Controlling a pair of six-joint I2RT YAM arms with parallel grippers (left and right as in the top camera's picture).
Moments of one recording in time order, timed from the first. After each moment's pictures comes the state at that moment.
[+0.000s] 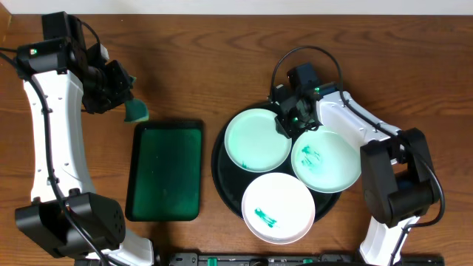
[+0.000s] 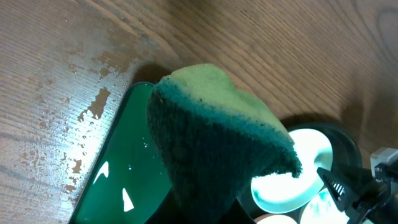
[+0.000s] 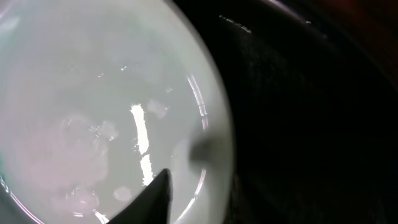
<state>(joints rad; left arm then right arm) 0.23 1.73 1.80 -1.39 0.26 -0.30 0.37 1.98 1.32 -0.68 -0.25 -0.19</state>
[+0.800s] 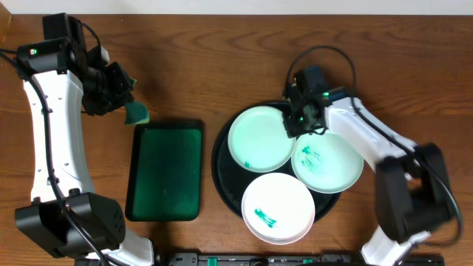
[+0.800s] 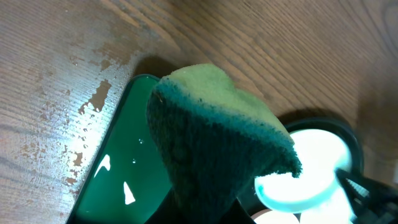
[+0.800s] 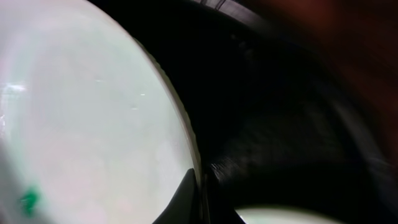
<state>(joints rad) 0.23 1.73 1.80 -1.41 0.26 -0.30 0.36 1.86 1.25 -0.68 -0.15 0.07</state>
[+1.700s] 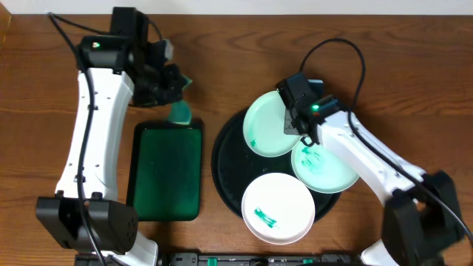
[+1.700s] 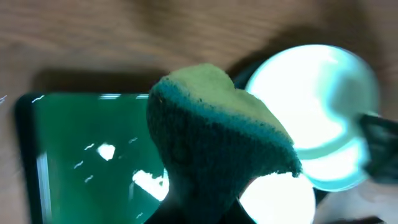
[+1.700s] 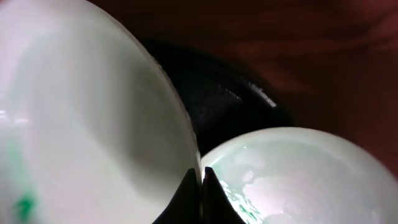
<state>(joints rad) -0.06 1.73 1.78 -1.35 0.32 -0.19 0.51 1.75 1.24 -0.78 0.31 0.59</state>
